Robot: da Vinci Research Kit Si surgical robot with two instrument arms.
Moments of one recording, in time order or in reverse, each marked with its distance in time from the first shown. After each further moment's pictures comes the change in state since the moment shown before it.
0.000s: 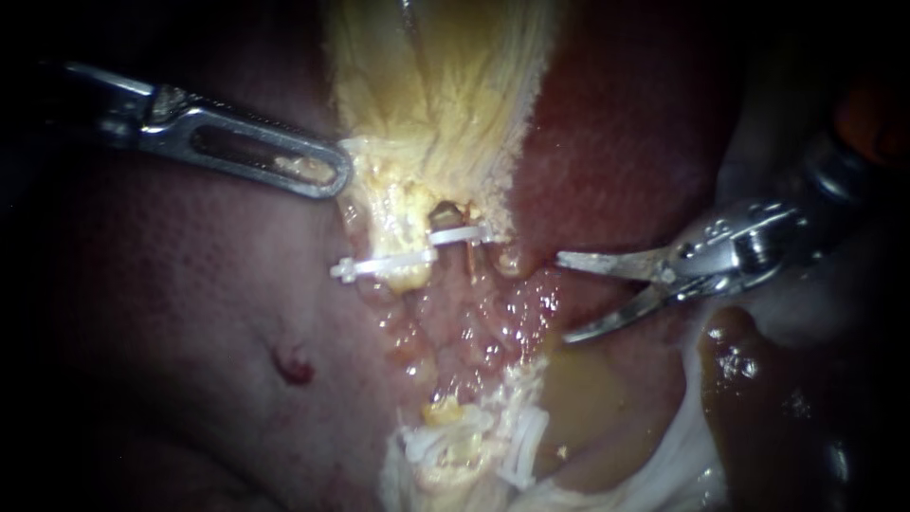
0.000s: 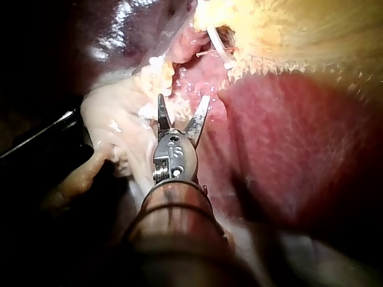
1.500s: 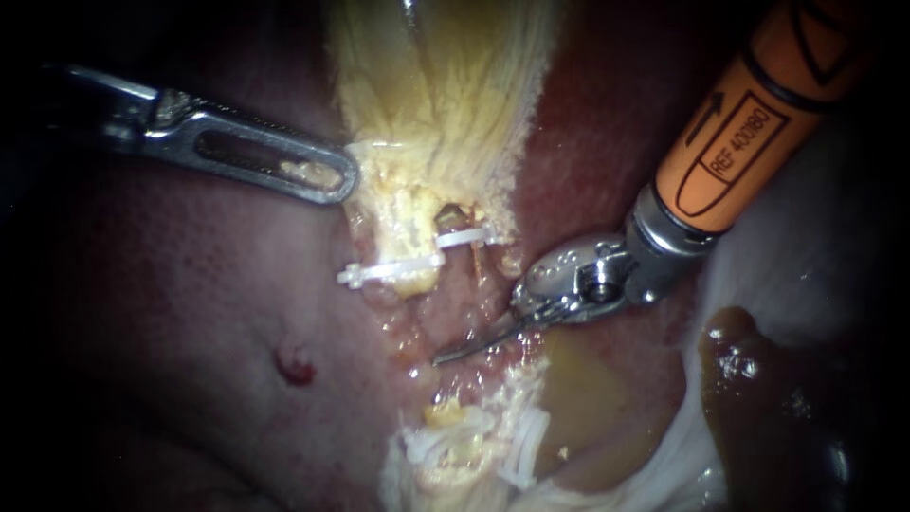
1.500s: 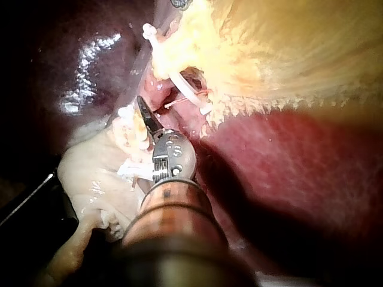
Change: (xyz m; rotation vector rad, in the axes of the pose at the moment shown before) right arm -0.001 -0.001 0.014 0.647 -0.013 0.182; left arm 0.000 -0.001 0.000 -0.004 -0.002 -0.002
